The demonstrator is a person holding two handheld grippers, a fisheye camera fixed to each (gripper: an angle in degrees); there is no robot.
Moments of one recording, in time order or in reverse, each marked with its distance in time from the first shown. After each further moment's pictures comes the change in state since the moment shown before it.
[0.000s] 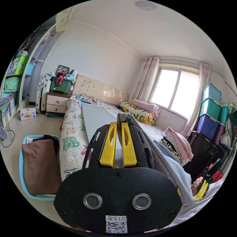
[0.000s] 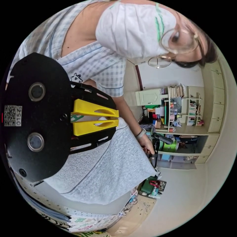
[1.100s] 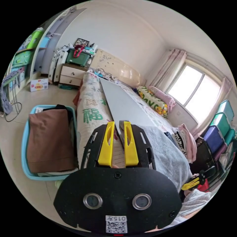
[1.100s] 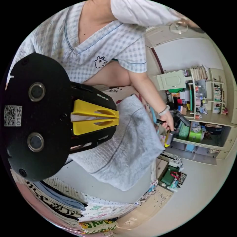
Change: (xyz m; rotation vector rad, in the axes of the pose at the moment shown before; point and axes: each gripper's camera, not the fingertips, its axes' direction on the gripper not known) left arm -0.014 0.136 0.073 -0.235 -0.100 -0.215; right arm 0.068 -0.019 0.045 -0.292 0.166 0.064
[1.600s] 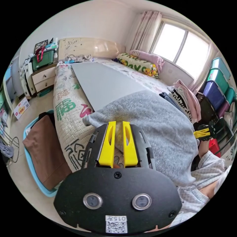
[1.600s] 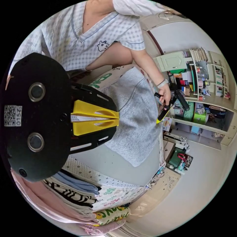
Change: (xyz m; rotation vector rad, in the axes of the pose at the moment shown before) left arm 0.065 0.038 0.119 -0.347 0.043 0.360; right arm 0.087 -0.021 -0.018 -0.070 0.165 0.107
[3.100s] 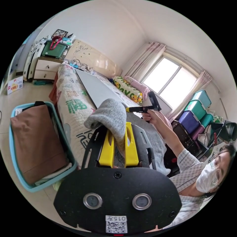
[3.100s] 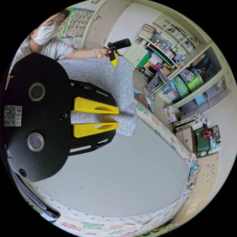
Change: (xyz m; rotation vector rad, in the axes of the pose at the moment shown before) left arm -0.097 0.200 -0.104 0.269 0.285 -0.180; right arm 0.189 -0.247 0.166 -0.086 -0.326 0.431
